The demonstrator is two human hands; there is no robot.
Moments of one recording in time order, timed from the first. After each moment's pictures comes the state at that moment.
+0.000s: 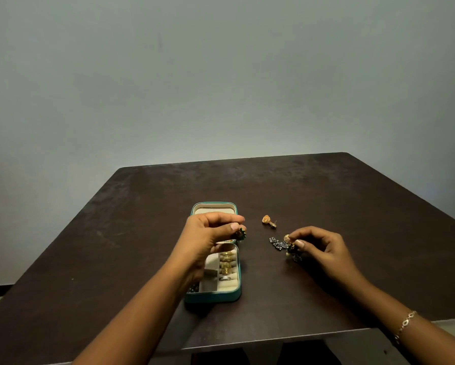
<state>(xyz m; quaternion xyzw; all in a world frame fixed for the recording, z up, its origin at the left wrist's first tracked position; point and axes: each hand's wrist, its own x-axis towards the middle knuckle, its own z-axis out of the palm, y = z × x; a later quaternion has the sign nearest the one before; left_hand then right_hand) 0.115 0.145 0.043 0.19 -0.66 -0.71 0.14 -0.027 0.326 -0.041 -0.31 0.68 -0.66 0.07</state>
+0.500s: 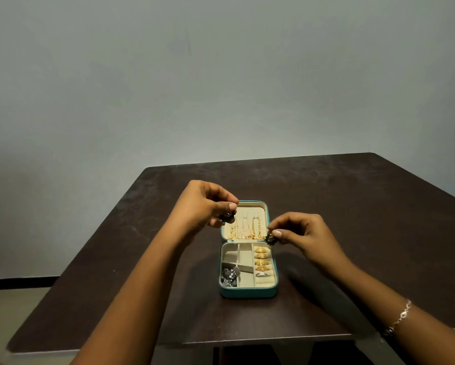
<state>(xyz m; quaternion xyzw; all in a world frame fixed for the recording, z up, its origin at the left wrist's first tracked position) 0.138 0.088 0.086 0.17 -0.81 -0.54 0.16 0.020 0.256 0.010 -0.41 0.70 -0.58 0.09</state>
